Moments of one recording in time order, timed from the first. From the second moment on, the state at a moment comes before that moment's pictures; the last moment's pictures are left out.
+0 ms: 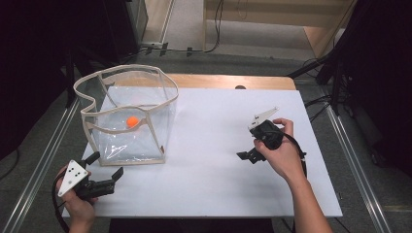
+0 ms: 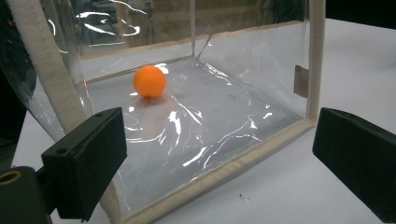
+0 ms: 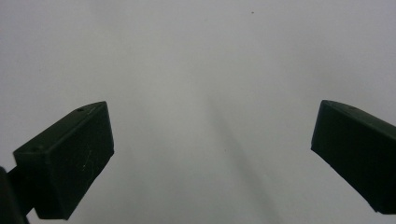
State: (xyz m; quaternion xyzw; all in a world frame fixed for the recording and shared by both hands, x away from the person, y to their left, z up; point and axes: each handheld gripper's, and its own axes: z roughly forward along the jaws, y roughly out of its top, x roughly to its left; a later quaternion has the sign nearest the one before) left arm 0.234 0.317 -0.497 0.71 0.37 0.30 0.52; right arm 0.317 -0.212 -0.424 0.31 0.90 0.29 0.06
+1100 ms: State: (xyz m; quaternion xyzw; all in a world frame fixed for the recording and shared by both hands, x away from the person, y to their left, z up) left arm 0.234 0.317 -0.497 0.71 0.37 0.30 0.51; right arm 0.286 -0.257 -0.448 0.35 0.87 0.33 0.09
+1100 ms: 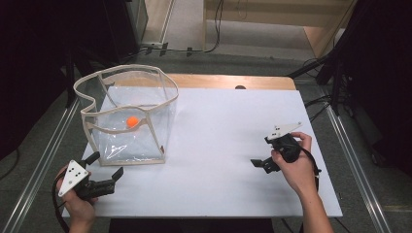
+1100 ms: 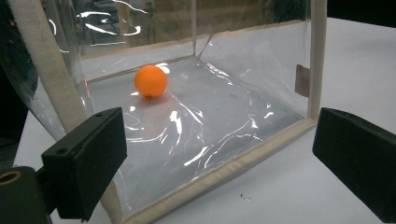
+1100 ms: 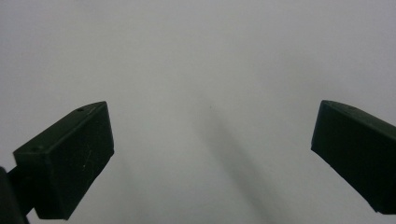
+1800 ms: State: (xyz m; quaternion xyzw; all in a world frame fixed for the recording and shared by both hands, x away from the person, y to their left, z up) left arm 0.234 0.317 -0.497 0.71 0.37 0.30 0.51; right arm 0.266 -0.286 -0.461 0.38 0.85 0.36 0.11
